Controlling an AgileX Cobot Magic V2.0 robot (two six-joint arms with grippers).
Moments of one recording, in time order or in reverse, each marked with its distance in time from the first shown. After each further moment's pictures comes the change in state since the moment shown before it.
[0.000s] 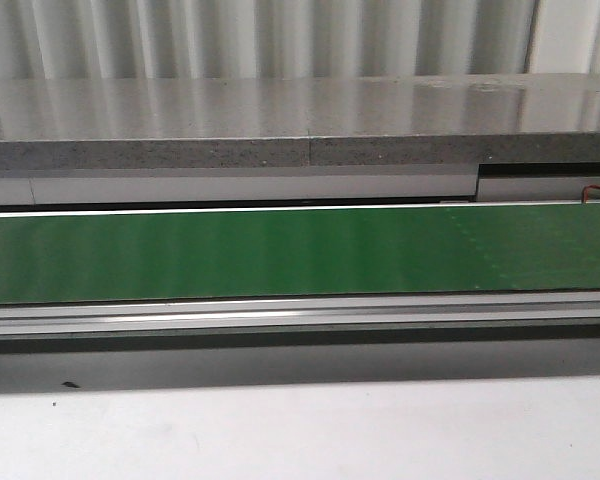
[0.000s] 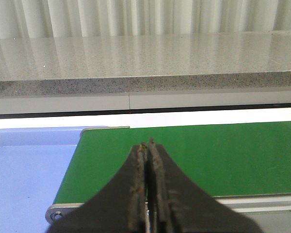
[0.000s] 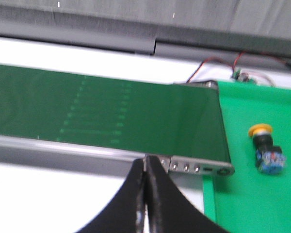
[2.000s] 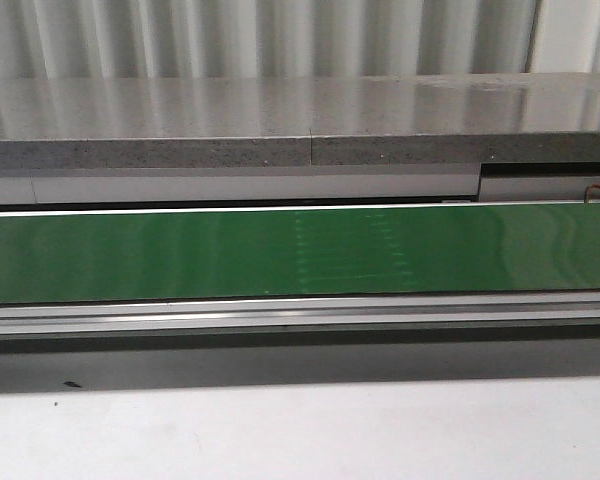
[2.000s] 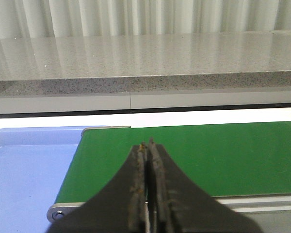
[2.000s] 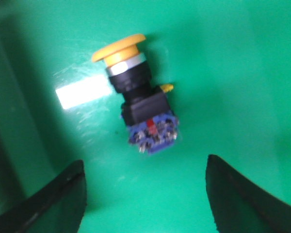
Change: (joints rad) left arm 0.000 0.000 0.000 0.000 0.000 0.000; right arm -0.517 1.473 -0.781 -0.037 0.184 -0.006
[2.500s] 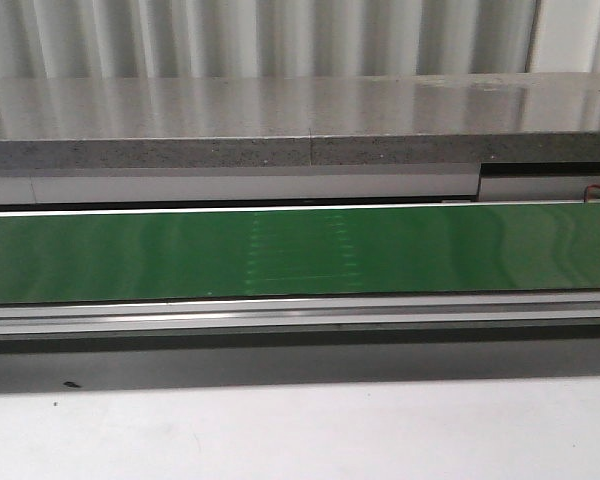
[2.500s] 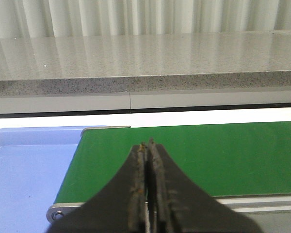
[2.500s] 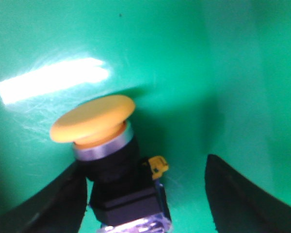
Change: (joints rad) left arm 0.000 0.000 0.000 0.000 0.000 0.000; right arm 0.000 0.231 -0.159 -0.034 0.002 -0.037
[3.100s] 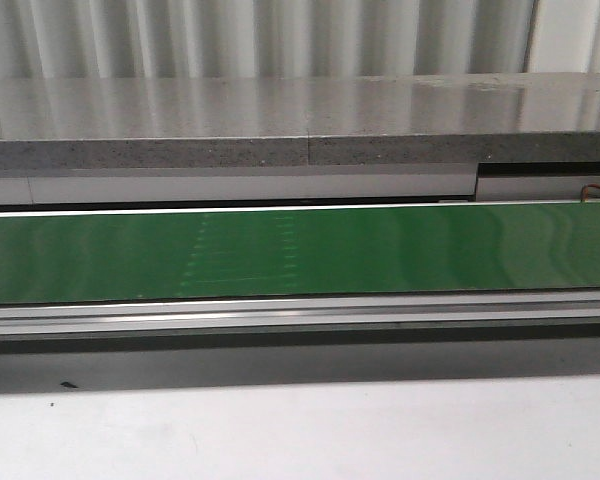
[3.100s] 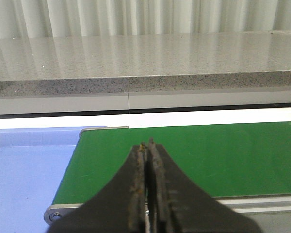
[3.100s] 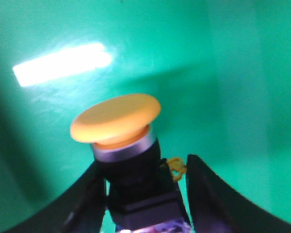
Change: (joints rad) left arm 0.000 0.000 0.000 0.000 0.000 0.000; right arm 0.013 -0.056 -0.077 0.006 0.169 -0.002
